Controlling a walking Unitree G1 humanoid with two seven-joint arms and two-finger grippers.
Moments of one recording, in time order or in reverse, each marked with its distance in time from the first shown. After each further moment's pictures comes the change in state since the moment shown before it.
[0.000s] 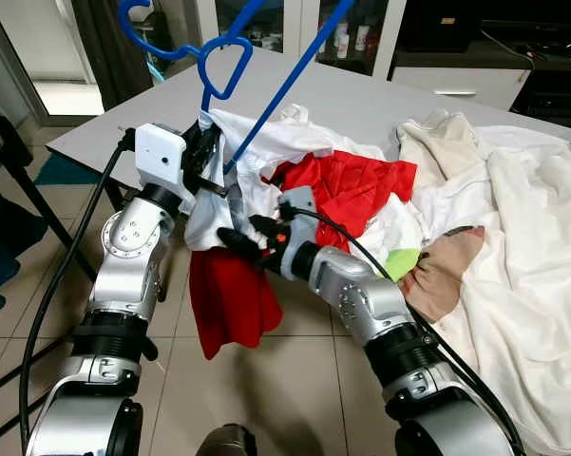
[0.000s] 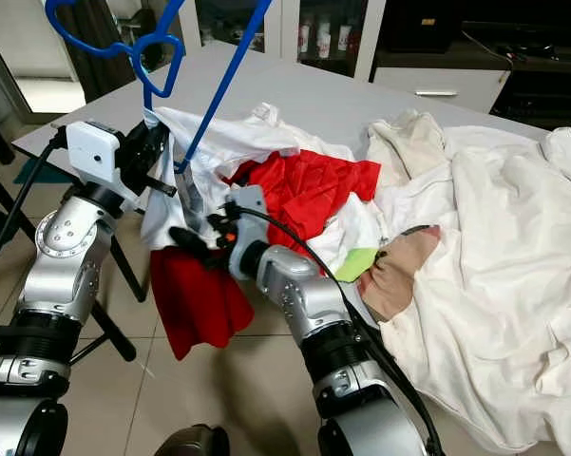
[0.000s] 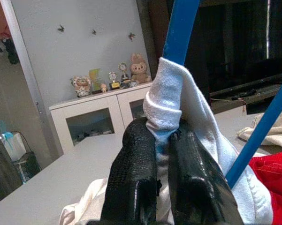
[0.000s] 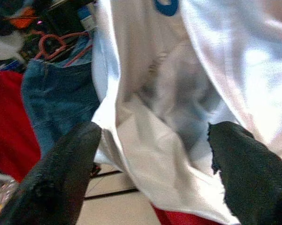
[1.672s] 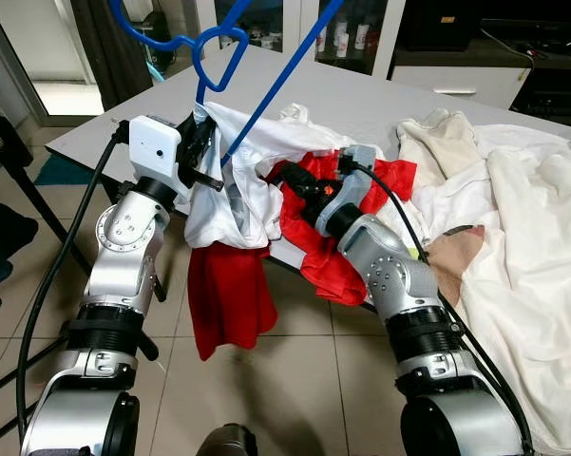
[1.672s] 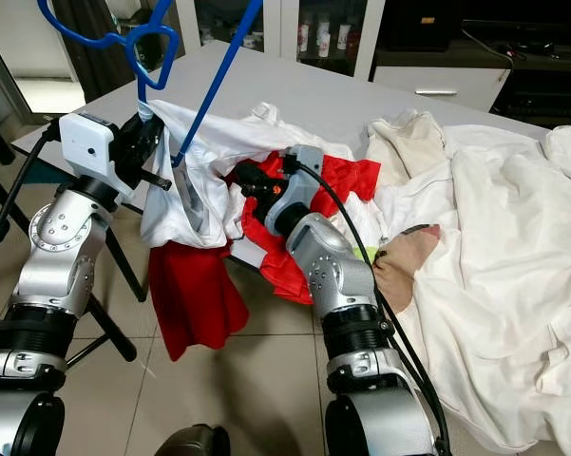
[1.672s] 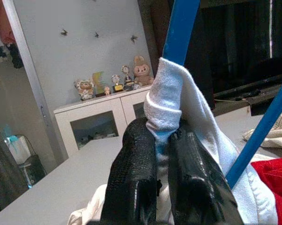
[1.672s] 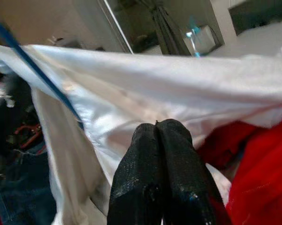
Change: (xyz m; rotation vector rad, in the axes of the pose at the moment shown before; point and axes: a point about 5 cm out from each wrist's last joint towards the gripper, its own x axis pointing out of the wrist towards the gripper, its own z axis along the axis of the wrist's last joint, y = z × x) left arm 0.003 0.007 0.005 0.018 -0.010 0.008; right arm -0.023 -0.024 0.057 0.065 -0.308 -0.128
